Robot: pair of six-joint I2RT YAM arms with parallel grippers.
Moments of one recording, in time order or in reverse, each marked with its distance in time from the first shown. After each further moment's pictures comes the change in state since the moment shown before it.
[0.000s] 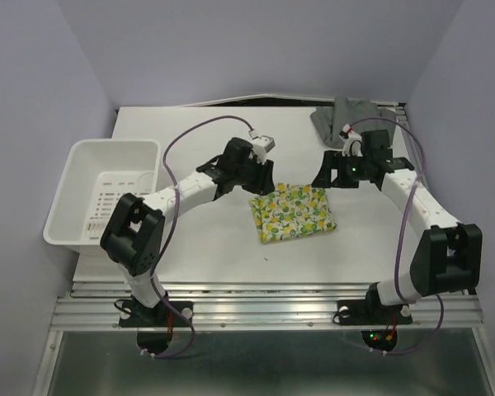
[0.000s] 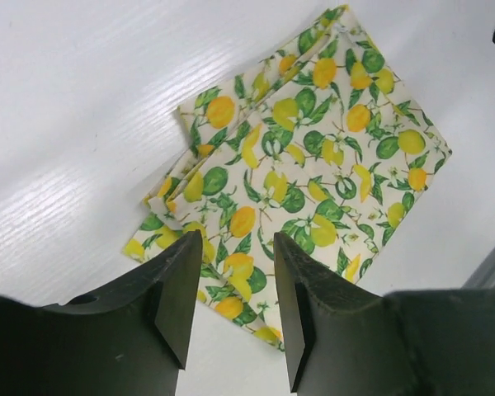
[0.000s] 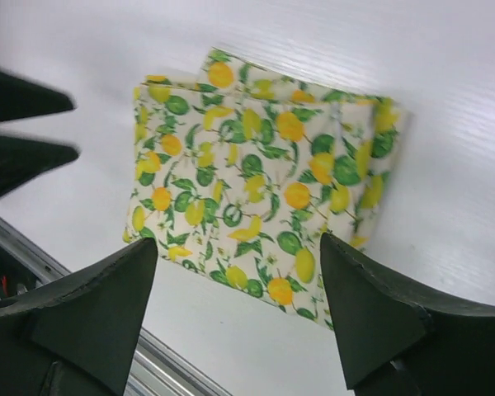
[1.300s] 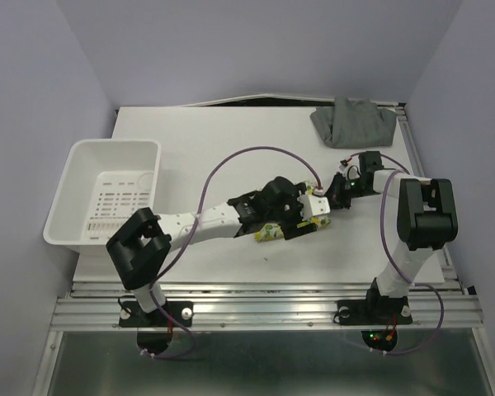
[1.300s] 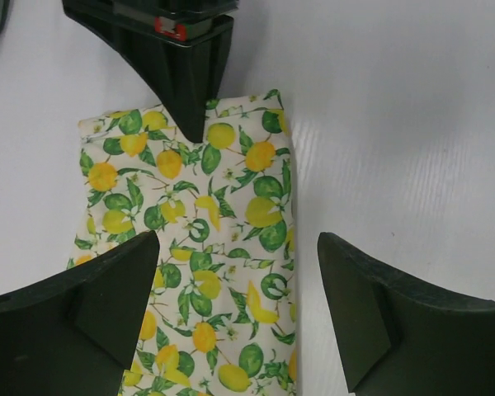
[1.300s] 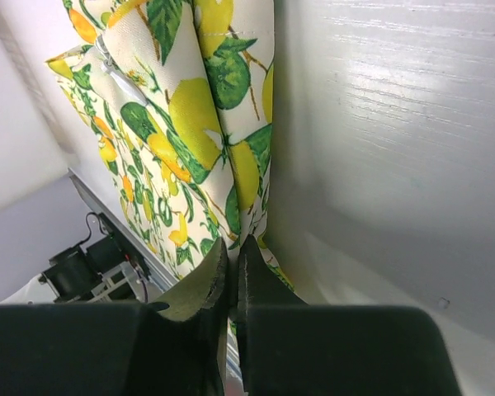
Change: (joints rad) left arm -0.389 -0.070 -0.064 0.124 -0.121 0.680; right arm -0.167 0.348 -0.131 0.132 -0.253 0.223
